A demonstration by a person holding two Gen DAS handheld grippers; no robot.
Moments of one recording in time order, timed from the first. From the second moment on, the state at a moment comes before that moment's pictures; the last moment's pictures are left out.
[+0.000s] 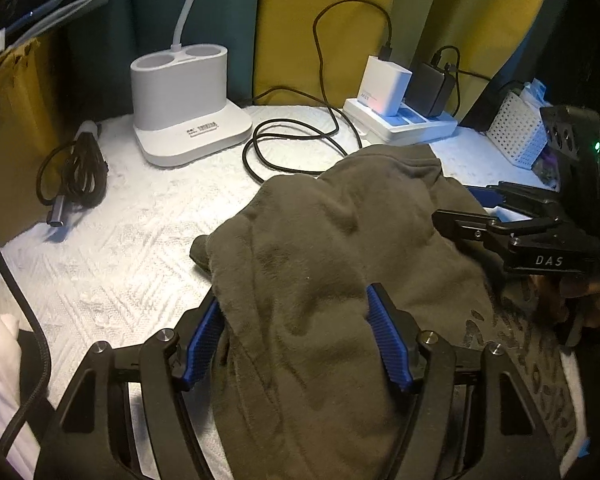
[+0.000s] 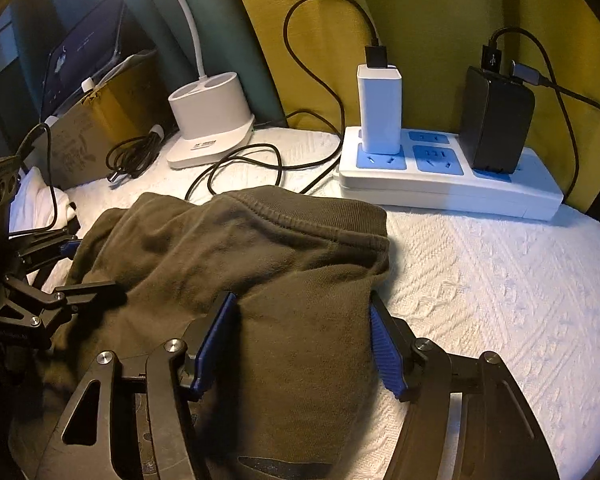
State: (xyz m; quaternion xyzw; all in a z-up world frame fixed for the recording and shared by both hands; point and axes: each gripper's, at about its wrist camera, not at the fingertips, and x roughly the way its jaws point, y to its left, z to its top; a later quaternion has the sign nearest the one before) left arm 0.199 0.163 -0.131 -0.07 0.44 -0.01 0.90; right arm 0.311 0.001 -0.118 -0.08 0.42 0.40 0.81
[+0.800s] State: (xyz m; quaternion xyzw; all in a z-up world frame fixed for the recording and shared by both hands) left arm 0.145 0.113 -0.046 -0.05 0.34 -0.06 0.94; right arm 0.242 -0.038 -0.026 -0.08 0.32 0.41 0.85
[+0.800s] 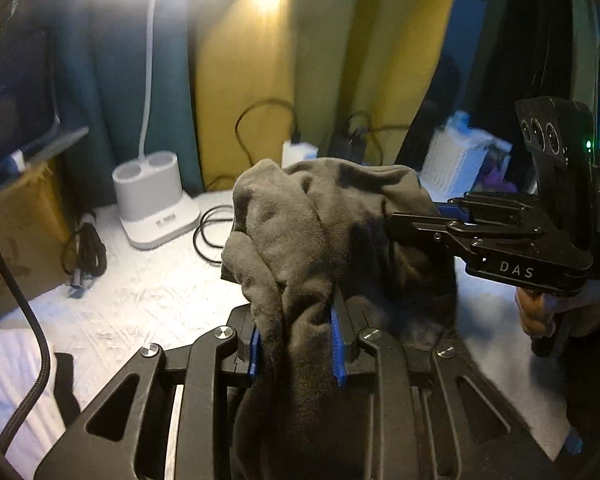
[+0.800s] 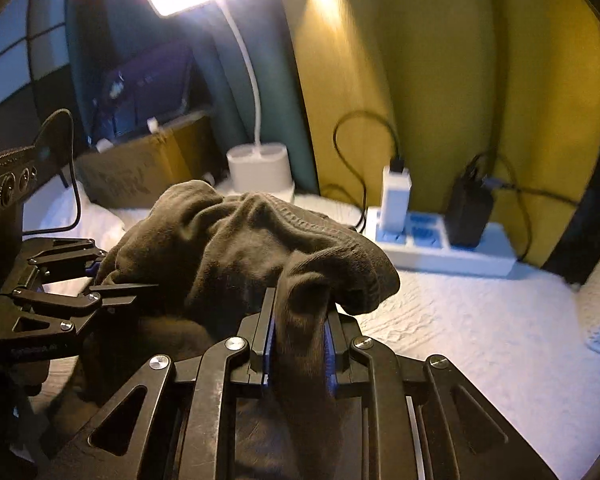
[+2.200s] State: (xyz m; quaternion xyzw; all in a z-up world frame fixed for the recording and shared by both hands) left arm -0.104 0.124 0.093 0.01 0.14 0.02 0.99; right arm -0.060 -0.071 0.152 -0.12 0.05 0.50 0.86
